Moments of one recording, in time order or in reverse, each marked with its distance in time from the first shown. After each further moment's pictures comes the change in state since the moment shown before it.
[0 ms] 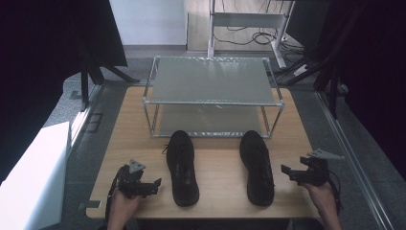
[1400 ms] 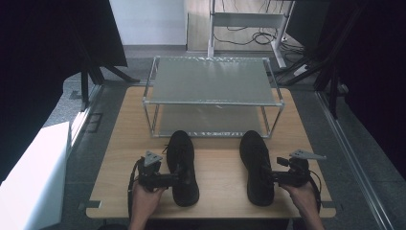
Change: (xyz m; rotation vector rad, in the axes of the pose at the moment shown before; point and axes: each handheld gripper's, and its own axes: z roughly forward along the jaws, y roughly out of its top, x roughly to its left) left arm -0.056 0.047 0.001 -0.164 -0.111 -0.076; right arm 0.055 0.011 0.021 -0.033 0.188 0.038
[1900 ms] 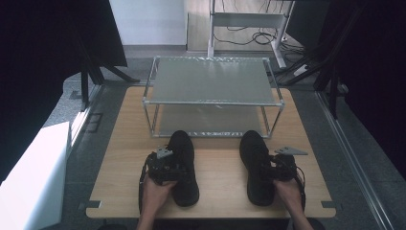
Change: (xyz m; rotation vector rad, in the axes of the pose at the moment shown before) left arm -0.001 0.005 0.039 0.082 0.023 0.002; right arm 0.006 0.001 0.038 0.067 -0.192 -0.059
